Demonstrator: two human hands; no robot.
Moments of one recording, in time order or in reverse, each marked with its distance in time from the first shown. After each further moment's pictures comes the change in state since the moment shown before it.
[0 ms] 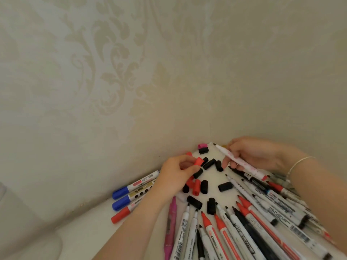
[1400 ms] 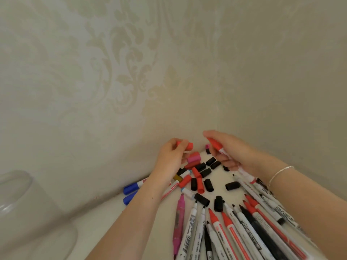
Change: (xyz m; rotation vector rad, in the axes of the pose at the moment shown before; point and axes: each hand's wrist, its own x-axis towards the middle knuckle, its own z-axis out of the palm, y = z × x) left_hand -0.006 0.031 -0.028 -0.236 0.194 -0.070; right_hand -0.002 -0.029 0.069 -0.075 0.199 -0.107
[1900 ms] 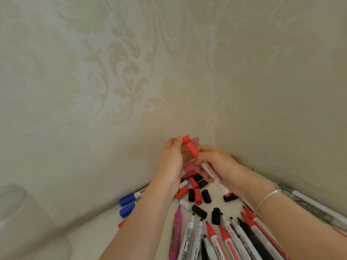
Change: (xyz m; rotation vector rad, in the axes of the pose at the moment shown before) left_hand -0.002 0.034 0.020 -0.529 0.027 -0.074; right_hand 0.001 0.003 0.024 0.268 -0.030 -0.191
